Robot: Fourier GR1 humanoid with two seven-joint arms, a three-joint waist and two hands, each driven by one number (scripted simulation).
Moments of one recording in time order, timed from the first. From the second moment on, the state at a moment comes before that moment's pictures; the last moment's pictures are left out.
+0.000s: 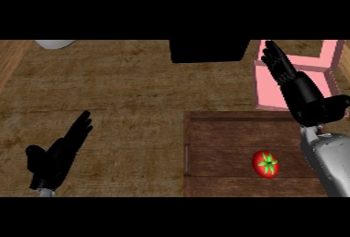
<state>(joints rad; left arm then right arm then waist) 0.05 0.40 -0.21 -1.55 0.25 0.09 0.09 -0.40 -0.42 0.18 -1.51 -0.19 -0.06 0.02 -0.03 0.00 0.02</state>
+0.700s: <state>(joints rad) 0.06 0.34 -0.07 -1.47 0.20 0.32 0.05 0.10 -0.57 0.07 -1.76 0.23 -0.51 0.14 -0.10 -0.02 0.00</state>
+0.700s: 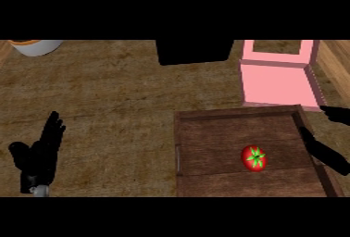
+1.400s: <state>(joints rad) -0.03 0.29 -0.09 -1.38 0.16 0.32 0.03 0.57 -0.70 0.07 -2.34 0.54 -0.36 0.68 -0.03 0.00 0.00</state>
